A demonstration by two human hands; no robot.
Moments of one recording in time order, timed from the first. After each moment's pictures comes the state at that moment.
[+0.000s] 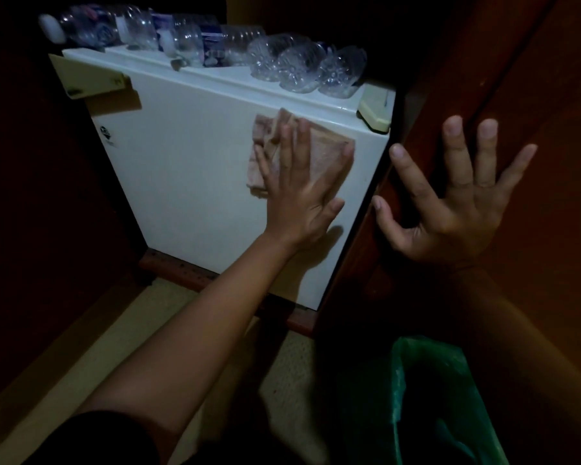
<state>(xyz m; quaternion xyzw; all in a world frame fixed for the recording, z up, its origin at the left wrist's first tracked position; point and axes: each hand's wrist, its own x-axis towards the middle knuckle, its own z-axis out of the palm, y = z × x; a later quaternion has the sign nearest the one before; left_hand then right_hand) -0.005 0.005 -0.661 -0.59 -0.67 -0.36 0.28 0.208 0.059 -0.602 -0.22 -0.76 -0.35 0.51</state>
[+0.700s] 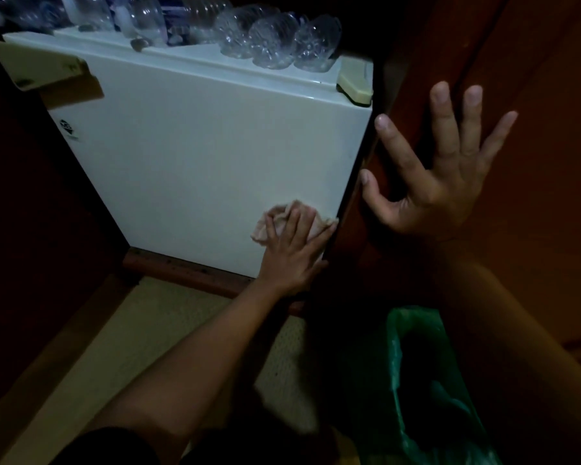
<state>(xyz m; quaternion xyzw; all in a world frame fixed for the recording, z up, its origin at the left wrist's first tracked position) 0.015 -0.008 -0.814 -0.69 -0.63 -0.29 0.23 0.201 0.049 -0.603 -0.24 -0.75 -0.32 0.52</state>
